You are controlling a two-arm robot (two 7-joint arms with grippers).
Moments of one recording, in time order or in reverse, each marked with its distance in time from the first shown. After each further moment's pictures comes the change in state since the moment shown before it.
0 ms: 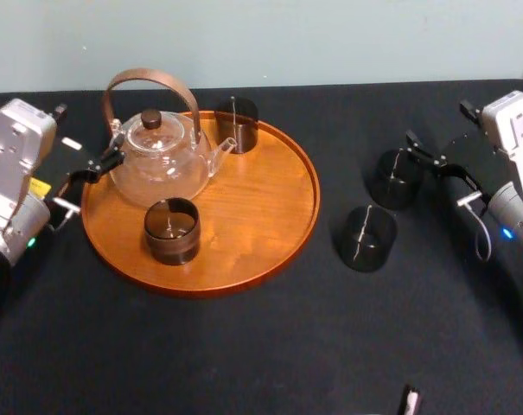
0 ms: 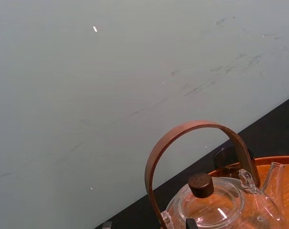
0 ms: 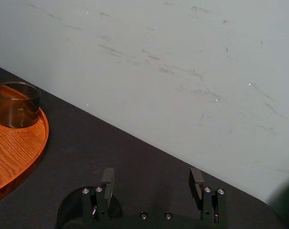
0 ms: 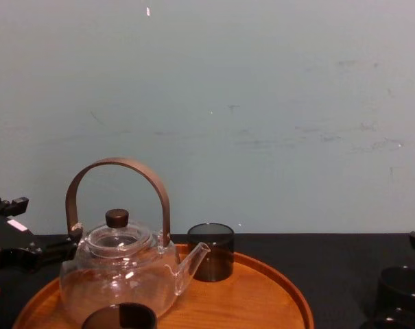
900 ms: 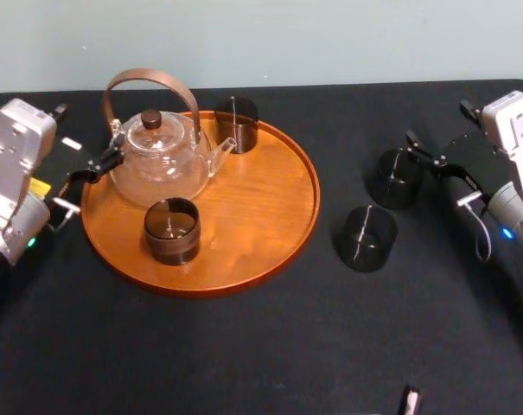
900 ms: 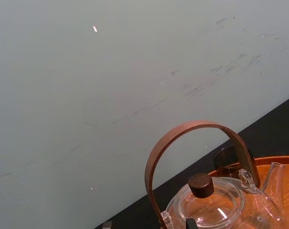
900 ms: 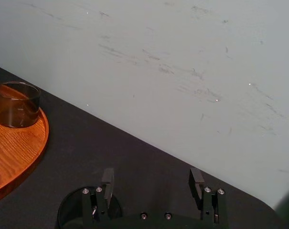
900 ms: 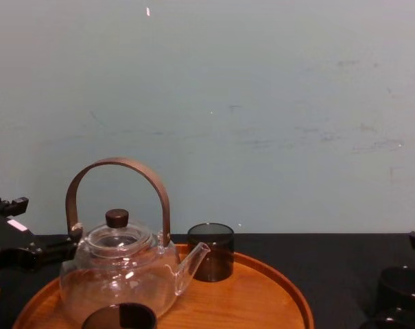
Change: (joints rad) left arm 0.000 0.000 0.000 0.000 0.000 0.000 0.000; right arm 0.000 0.000 0.000 0.000 0.000 0.000 0.000
